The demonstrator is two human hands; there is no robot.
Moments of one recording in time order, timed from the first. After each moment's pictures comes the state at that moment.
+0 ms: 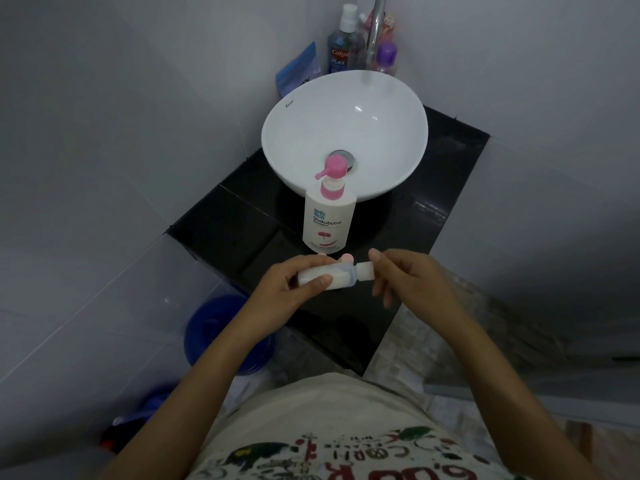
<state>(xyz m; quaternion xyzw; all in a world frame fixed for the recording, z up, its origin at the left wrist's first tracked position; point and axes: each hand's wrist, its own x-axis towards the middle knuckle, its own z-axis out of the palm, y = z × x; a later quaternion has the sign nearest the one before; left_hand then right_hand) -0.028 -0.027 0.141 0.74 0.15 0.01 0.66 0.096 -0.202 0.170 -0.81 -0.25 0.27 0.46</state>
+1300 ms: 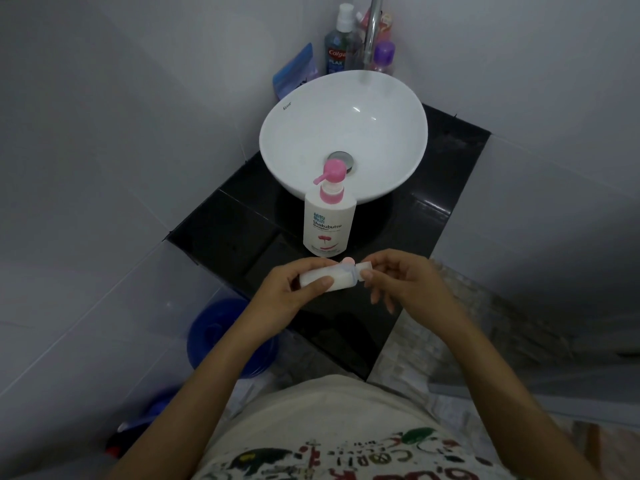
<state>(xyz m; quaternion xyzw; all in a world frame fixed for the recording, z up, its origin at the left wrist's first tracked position) -0.019 -0.024 0.139 0.73 0.15 0.01 0.66 0.102 -0.198 0.159 -0.75 -0.24 0.32 0.52</state>
